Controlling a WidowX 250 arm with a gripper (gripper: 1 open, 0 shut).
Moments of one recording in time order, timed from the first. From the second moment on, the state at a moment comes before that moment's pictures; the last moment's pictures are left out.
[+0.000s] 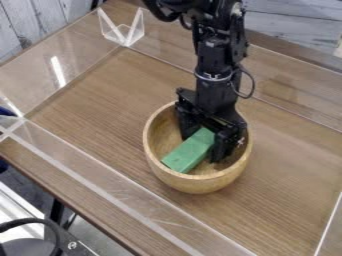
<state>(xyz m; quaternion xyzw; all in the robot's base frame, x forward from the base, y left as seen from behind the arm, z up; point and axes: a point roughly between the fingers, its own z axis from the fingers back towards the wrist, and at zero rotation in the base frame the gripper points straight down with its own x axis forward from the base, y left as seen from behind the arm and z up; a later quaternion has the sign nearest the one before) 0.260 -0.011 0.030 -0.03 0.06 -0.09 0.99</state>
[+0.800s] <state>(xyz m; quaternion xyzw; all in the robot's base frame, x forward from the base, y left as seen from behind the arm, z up) 0.265 -0.006 0.025 -0.03 0.06 -0.09 0.99</state>
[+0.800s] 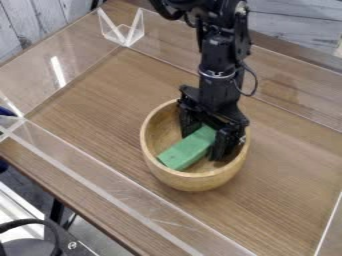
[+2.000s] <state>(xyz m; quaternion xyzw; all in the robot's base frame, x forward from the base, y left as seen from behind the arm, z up) 0.266 0.015 0.019 -0.02 0.07 -0.06 1.00</state>
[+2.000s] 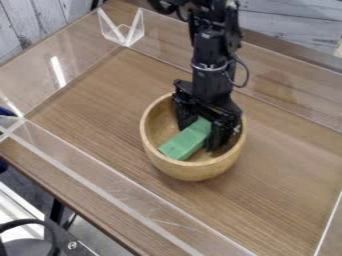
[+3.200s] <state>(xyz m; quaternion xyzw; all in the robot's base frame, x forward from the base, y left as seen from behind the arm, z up) 0.252 0.071 0.018 -0.03 0.07 -0.02 1.00</state>
